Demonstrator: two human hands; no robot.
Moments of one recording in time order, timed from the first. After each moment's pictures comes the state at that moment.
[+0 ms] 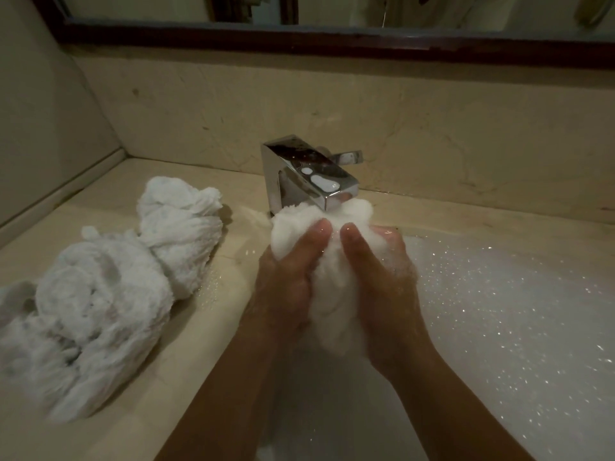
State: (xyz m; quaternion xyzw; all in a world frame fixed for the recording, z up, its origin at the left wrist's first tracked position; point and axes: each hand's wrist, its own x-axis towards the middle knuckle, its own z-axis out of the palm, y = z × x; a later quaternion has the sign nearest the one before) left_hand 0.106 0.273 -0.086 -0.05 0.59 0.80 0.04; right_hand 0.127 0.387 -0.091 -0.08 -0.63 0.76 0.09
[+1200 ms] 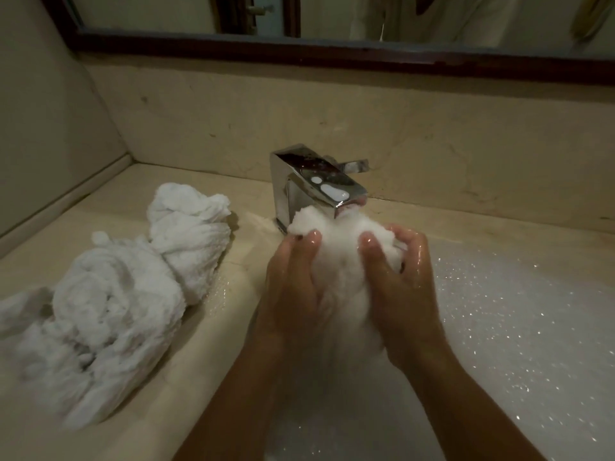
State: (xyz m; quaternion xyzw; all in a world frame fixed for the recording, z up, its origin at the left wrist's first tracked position) left_hand 0.101 0.274 -0.091 0.00 0.66 0.75 -0.02; right_hand 0.126 0.396 -0.067 -0.14 -0.68 0.71 0.09
